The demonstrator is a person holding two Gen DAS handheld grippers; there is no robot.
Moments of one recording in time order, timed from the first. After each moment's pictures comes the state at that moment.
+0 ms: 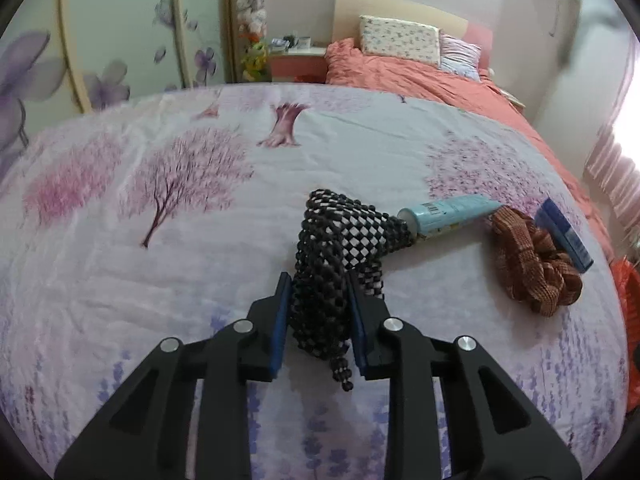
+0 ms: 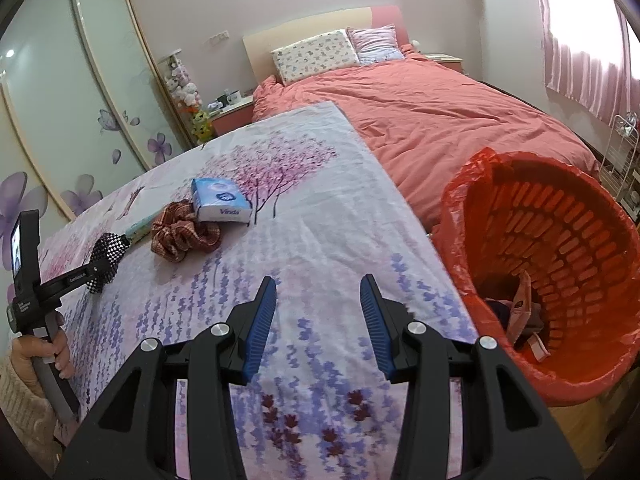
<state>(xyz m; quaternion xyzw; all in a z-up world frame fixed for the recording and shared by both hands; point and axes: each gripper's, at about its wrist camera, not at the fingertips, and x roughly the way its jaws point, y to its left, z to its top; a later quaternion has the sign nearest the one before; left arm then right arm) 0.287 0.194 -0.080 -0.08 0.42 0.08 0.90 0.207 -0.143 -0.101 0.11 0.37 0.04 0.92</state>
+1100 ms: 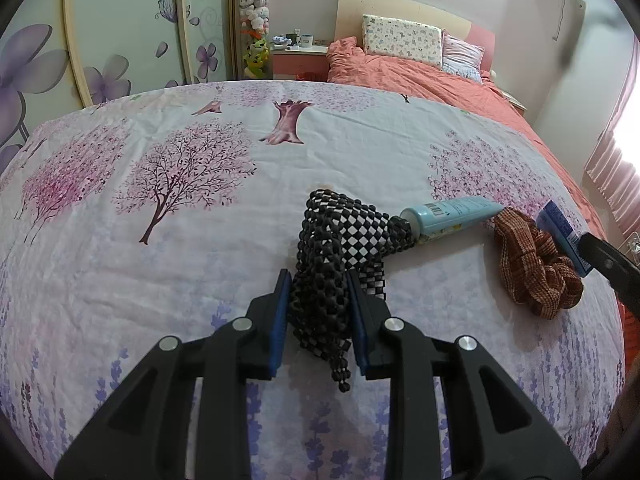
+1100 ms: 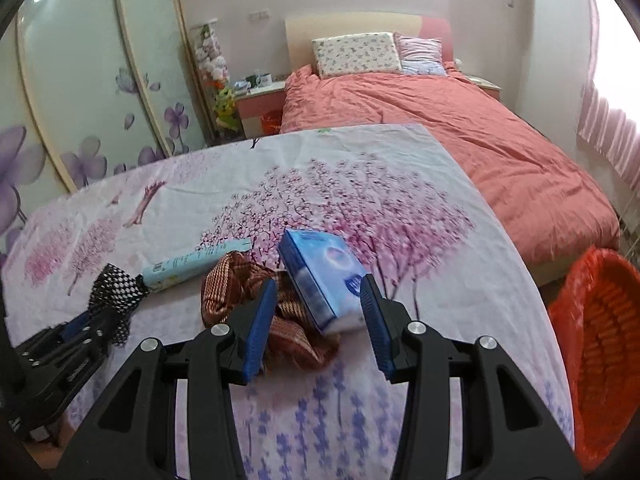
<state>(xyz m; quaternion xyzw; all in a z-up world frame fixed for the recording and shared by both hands) 0.286 0.194 -0.082 -0.07 0.43 0.08 0.90 0.313 -0.032 -0.089 0.02 0.38 0.06 0.92</state>
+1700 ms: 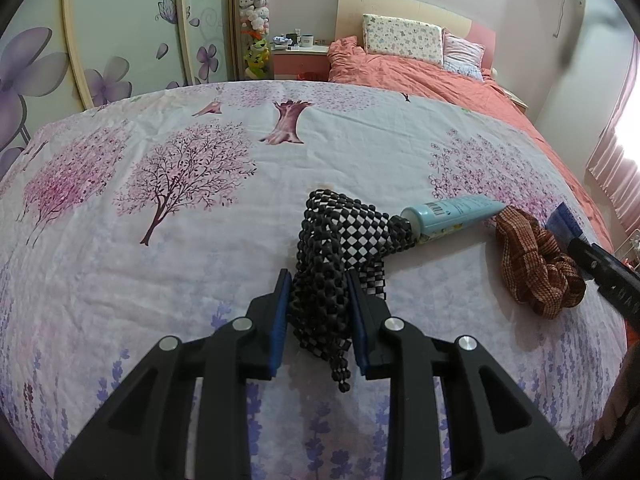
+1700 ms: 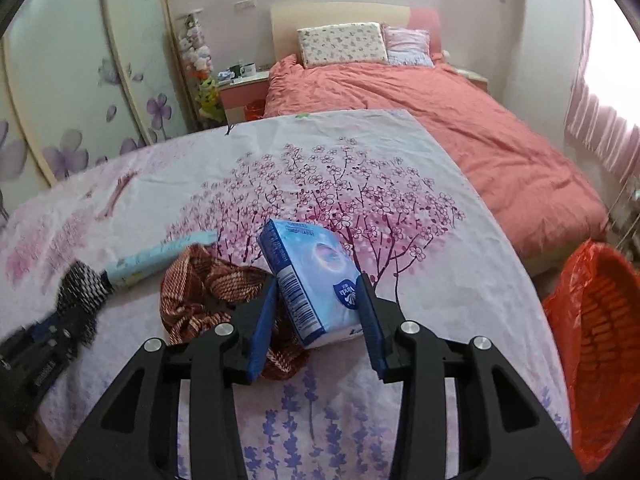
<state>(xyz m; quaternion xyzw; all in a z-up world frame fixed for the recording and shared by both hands) 0.286 0.192 -0.082 -0.07 0.43 0.08 0.90 0.316 -0.042 -0.102 0.00 0.39 0.03 0.92</state>
